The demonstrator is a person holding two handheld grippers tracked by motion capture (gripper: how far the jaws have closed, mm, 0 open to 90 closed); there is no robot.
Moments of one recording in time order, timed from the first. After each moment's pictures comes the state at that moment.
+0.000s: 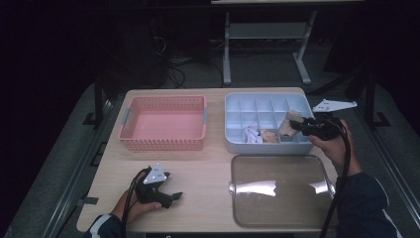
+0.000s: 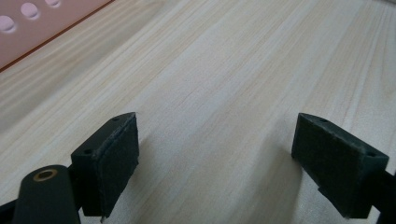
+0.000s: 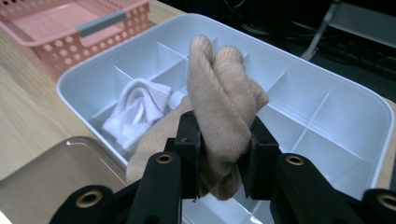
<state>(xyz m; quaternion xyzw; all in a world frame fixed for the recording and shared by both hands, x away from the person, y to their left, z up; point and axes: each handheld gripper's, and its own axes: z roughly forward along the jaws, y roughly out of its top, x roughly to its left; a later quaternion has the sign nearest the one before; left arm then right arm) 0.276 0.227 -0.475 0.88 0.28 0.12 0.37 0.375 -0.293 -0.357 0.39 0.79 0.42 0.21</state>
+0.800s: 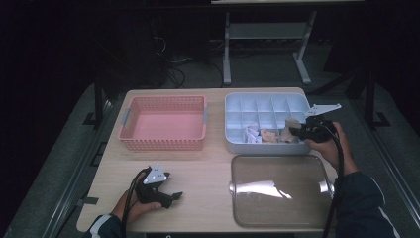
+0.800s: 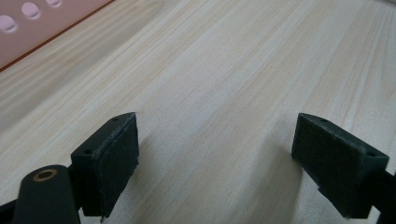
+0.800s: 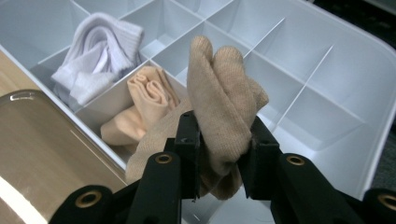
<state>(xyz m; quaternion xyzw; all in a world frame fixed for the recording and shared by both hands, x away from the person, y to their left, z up) 0.276 0.227 -0.475 0.88 0.28 0.12 0.37 0.390 -0.289 -0.384 0.40 0.83 0.33 0.21</state>
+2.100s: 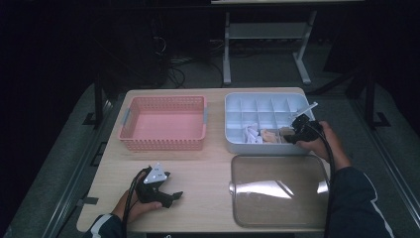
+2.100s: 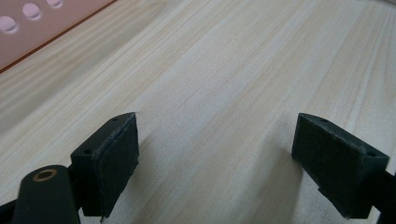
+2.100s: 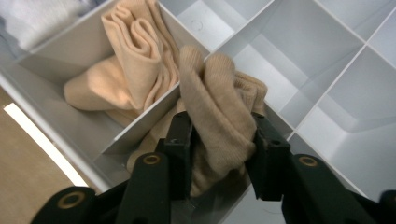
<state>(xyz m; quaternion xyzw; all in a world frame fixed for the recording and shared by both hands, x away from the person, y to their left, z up) 0.276 0.226 -0.476 0.87 0.28 0.12 0.37 0.419 -0.271 -0.410 0.39 0.88 0.23 0.16</state>
